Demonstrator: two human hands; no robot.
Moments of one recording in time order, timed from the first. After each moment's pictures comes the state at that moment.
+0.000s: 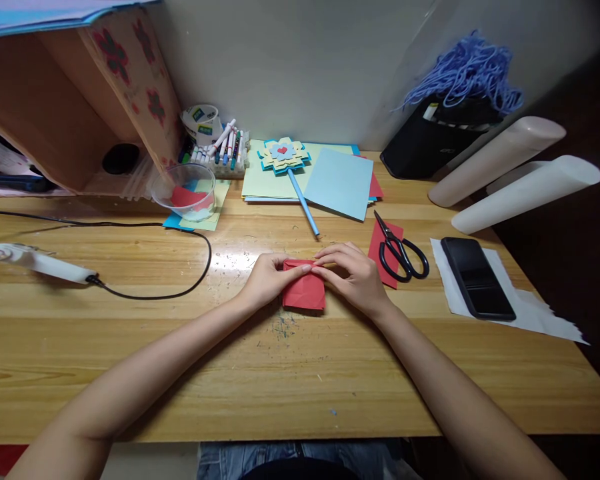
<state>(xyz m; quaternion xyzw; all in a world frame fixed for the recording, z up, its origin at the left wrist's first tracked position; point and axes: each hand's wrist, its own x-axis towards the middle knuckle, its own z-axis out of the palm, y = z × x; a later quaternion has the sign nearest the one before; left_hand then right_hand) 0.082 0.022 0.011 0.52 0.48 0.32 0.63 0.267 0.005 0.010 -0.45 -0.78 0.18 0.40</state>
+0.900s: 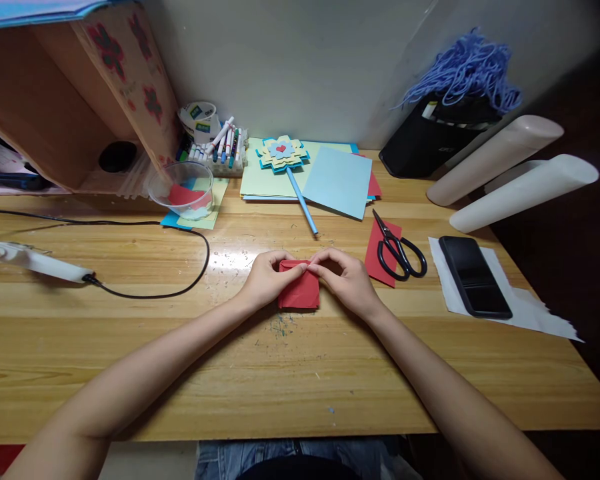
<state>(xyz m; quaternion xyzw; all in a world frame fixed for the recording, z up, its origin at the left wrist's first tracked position) 0.083 0.020 0.008 0.58 0.48 0.35 0.56 0.252 -0.001 0.005 -0.53 -0.64 0.38 0.41</state>
